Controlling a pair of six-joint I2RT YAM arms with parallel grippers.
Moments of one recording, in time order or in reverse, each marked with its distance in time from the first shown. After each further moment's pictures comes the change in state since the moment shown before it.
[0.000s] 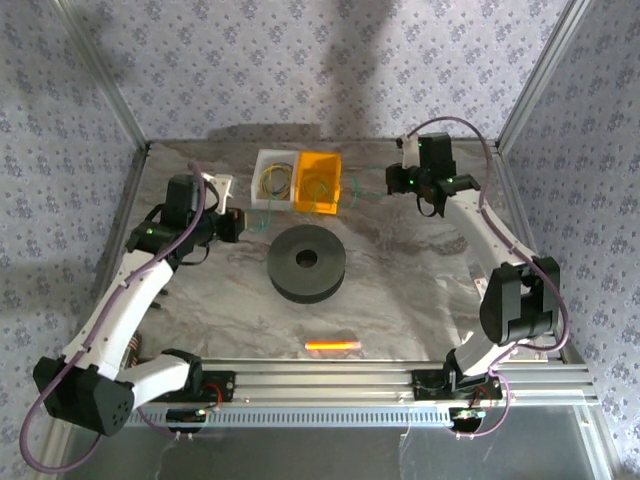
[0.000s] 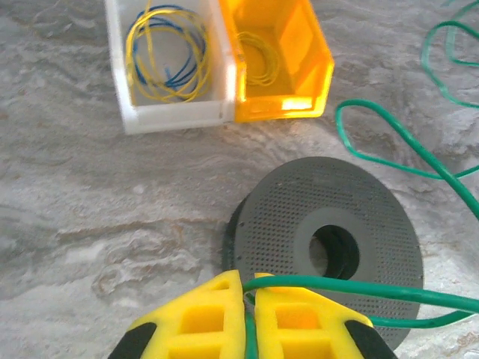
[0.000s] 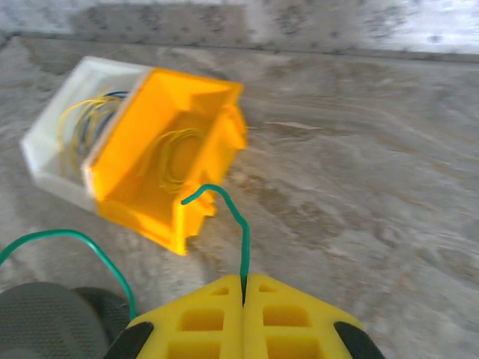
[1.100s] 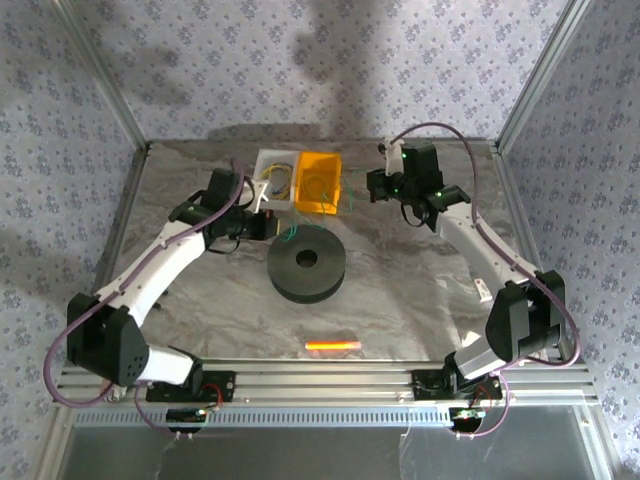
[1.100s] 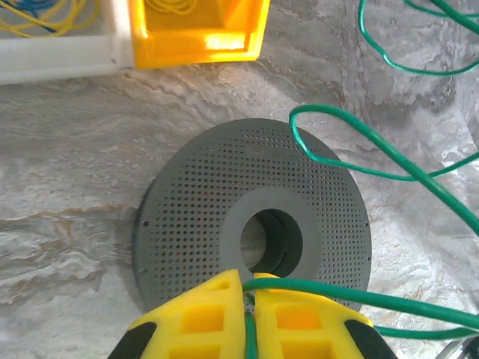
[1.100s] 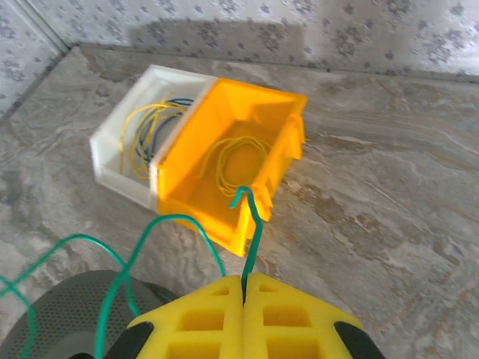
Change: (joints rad) left arm -0.121 0.267 0.053 0.071 0.155 -0.079; right arm 0.150 -0.077 -0.050 0.081 -0.014 0.057
